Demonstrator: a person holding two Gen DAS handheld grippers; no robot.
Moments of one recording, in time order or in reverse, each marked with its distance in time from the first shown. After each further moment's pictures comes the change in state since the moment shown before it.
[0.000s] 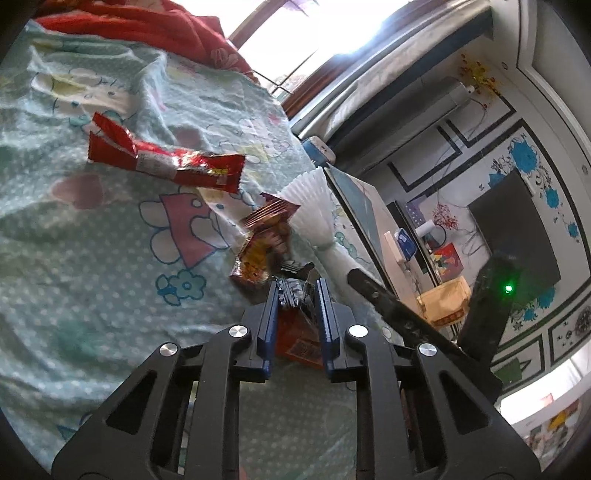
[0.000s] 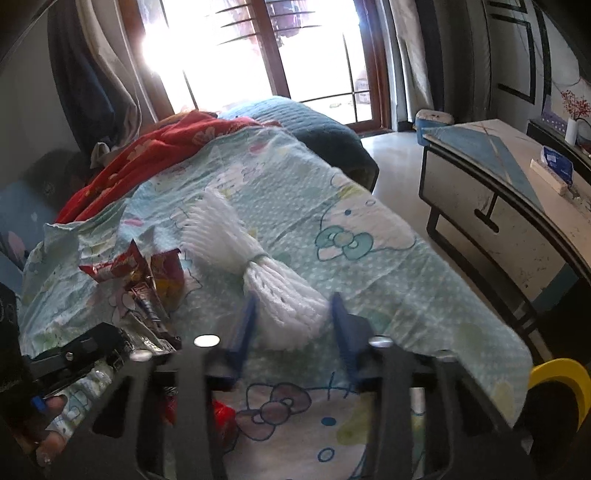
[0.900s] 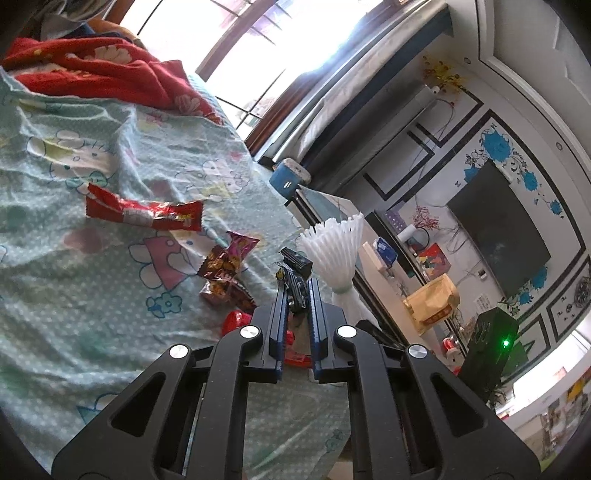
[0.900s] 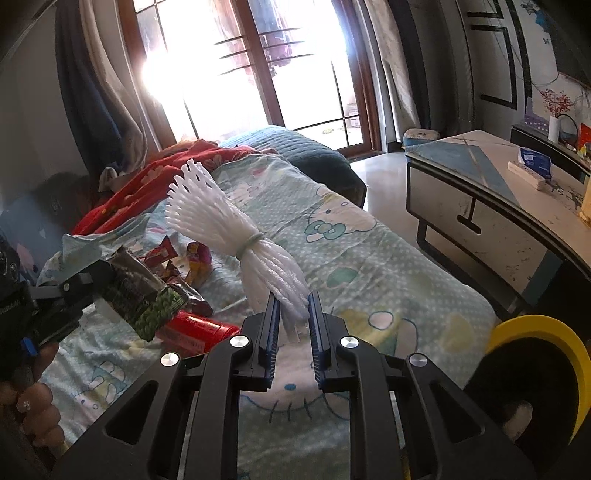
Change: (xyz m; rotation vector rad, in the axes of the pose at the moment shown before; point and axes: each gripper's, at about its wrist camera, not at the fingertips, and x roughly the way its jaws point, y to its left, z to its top) left arm -0.044 -0.032 -0.002 0.111 -0.092 -0.055; right arm -0.076 -0.007 -0.044 0.036 -0.134 -0.010
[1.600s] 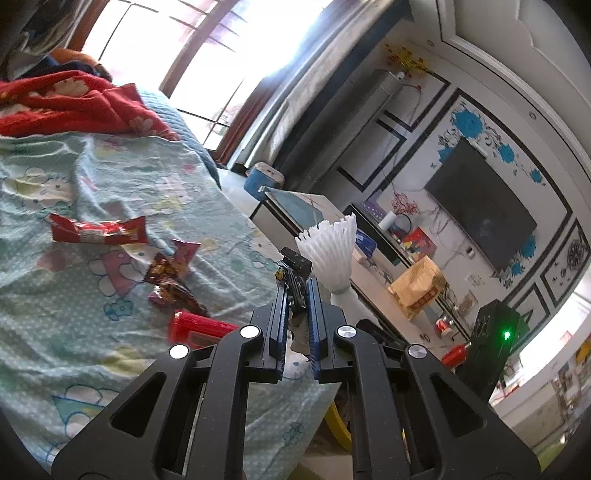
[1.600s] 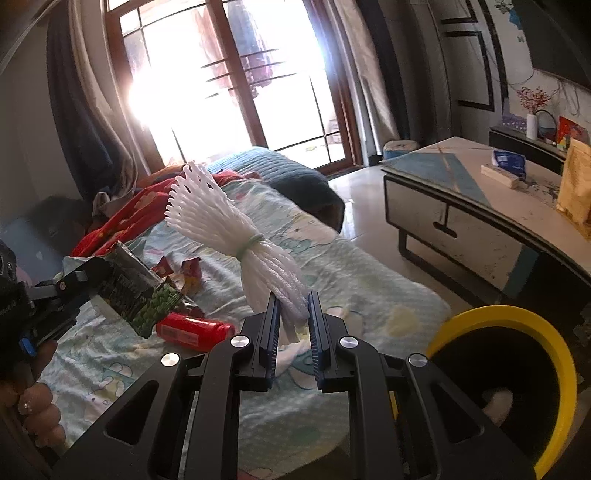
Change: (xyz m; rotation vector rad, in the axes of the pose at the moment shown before) left arm -0.002 -0.047 -0.010 0.132 0.000 -0.061; right arm -0.056 -0.023 -0.005 0.051 -0.078 -0.047
